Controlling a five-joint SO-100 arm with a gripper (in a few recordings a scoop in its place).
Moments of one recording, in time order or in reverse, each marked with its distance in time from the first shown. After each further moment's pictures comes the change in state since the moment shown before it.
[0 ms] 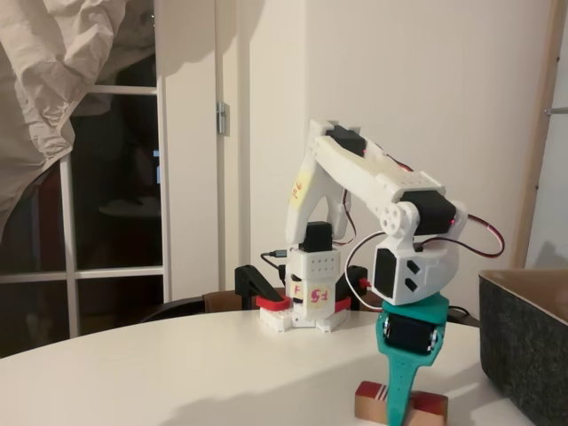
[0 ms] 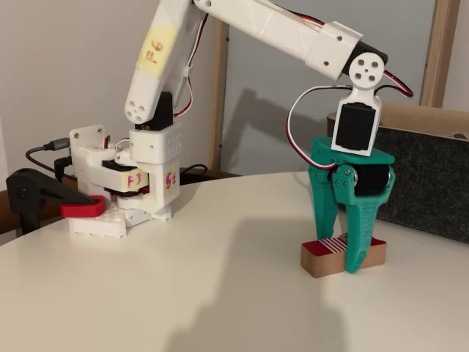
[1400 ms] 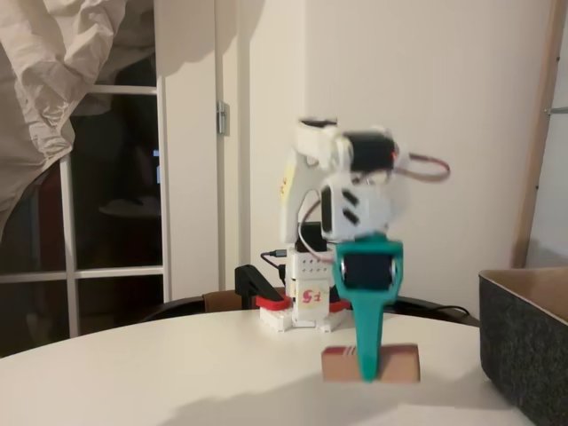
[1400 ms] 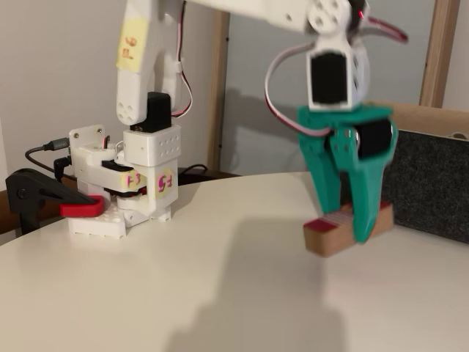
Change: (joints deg) arm 11.8 21.0 0.8 0.0 19.5
